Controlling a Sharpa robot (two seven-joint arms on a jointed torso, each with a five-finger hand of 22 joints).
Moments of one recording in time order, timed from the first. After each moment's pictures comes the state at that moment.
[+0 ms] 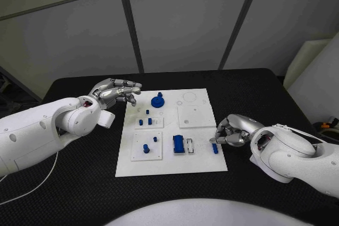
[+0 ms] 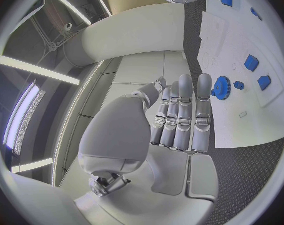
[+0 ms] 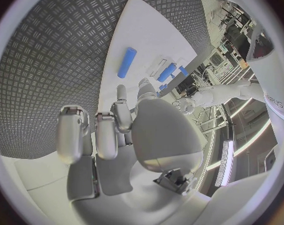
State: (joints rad) left arm 1.07 -0.88 0.08 1.39 -0.17 -0.09 0.19; left_hand 1.33 -0.10 0.44 -0.12 0.05 0.99 0.17 0.16 0.17 1.03 0.11 0.38 0.24 1.11 0.03 0.79 0.48 0.13 1.04 0.13 0.57 0.95; right arm 0.92 -1.13 0.03 1.93 -1.50 -0.35 -0.56; right_hand 1.33 0.02 -0.20 0.24 0.27 0.98 0.08 0.39 0.37 1.38 0.01 1.23 1.28 1.47 -0.06 1.49 1.31 0.05 1.47 0.04 1.43 1.31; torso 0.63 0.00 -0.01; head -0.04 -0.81
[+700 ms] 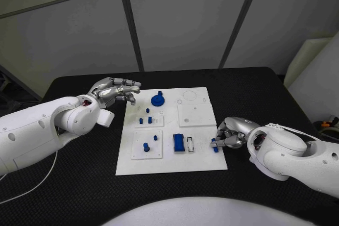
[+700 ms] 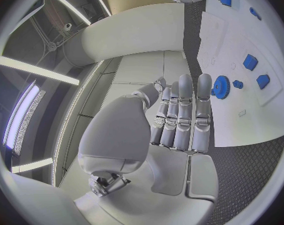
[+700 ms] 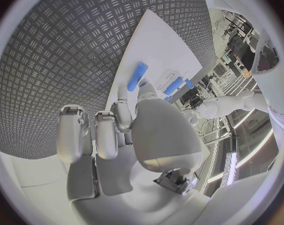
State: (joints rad) left arm 1.07 -0.88 0.08 1.39 -0.17 -0.09 0.19; left_hand 1.33 -0.10 0.44 -0.12 0.05 0.99 0.17 0.16 0.17 1.03 0.11 0.38 0.24 1.11 0.03 0.79 0.48 0.13 1.04 0.13 0.57 0.95; right arm 0.91 -1.09 0.03 1.90 -1.55 -0.26 -0.60; right_hand 1.33 0.02 -0.20 0.25 0.27 0.99 0.08 0.39 0.38 1.38 0.01 1.23 1.28 1.47 -0.06 1.49 1.31 0.05 1.47 0.04 1.43 1.31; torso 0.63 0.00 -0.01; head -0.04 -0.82
